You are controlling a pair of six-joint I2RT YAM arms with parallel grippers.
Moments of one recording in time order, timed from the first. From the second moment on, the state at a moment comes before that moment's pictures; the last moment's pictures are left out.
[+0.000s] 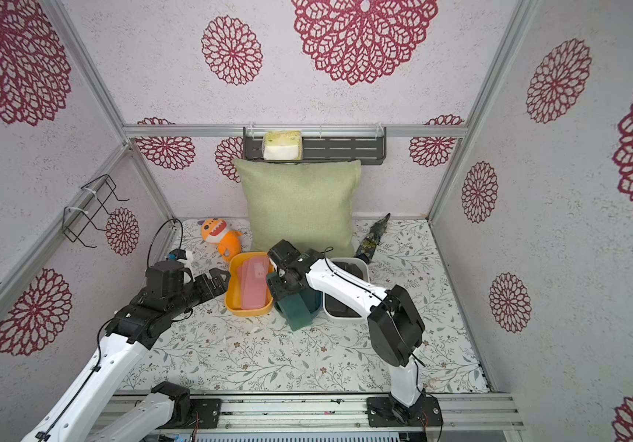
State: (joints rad) left arm -0.27 0.92 0.90 -0.61 0.02 -0.65; right arm 0.84 1.89 1.68 -0.84 -0.02 0.32
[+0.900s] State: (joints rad) left arm -0.27 1.05 0.93 -0.58 0.12 -0.65; right arm 0.72 1.97 1.61 -0.63 0.06 0.46
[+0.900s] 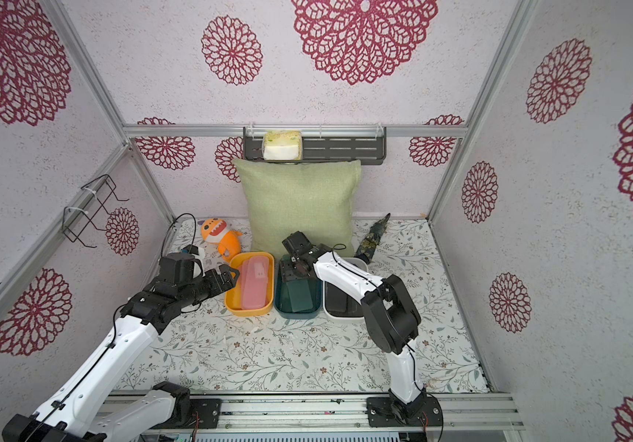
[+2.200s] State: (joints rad) left arm -0.27 1.10 0.93 -0.56 0.15 -0.64; right arm 0.69 1.94 1.48 -0.56 0.14 0.54
